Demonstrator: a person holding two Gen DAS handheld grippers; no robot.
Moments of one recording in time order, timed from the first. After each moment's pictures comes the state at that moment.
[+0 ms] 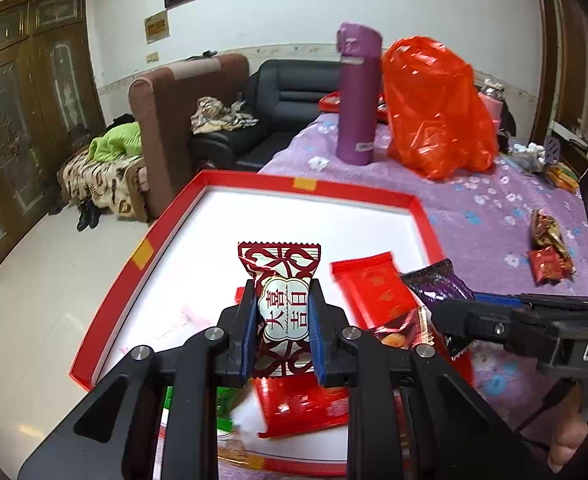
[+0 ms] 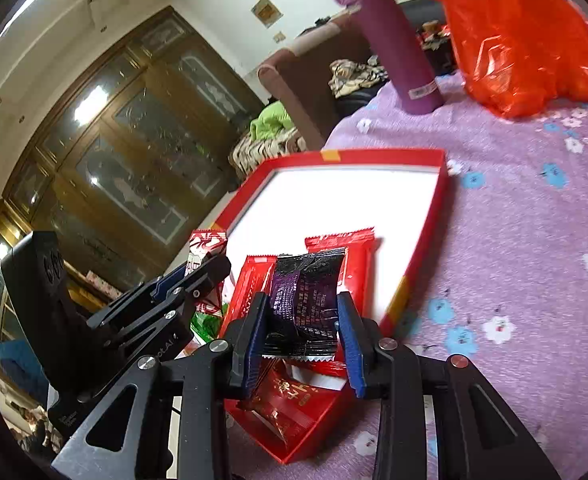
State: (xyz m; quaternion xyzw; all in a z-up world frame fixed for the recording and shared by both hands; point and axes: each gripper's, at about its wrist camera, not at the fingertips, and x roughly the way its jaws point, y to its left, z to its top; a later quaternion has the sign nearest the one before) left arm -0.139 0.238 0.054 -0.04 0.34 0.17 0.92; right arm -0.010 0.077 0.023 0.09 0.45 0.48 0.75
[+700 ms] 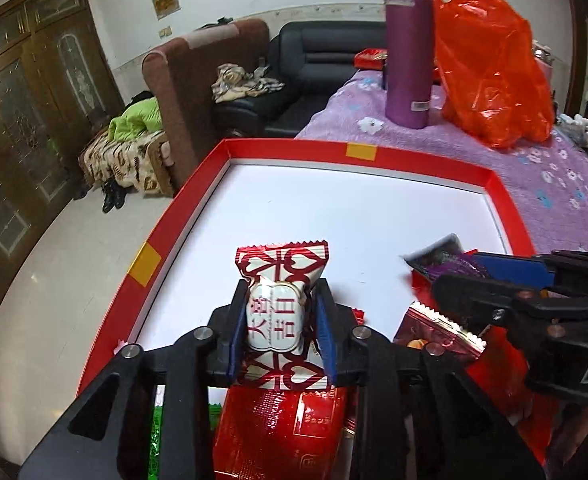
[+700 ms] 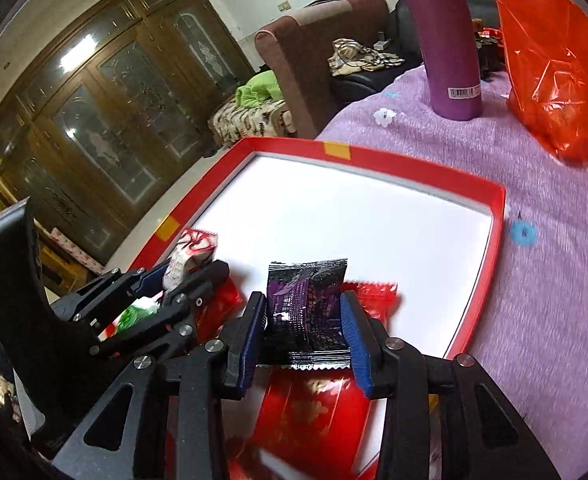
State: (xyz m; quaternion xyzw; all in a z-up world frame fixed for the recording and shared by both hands) left arm -0.082 0.272 0.025 -0.01 0.41 0.23 0.88; right arm 0.027 0.155 0.009 -0.01 0.46 0.46 0.76
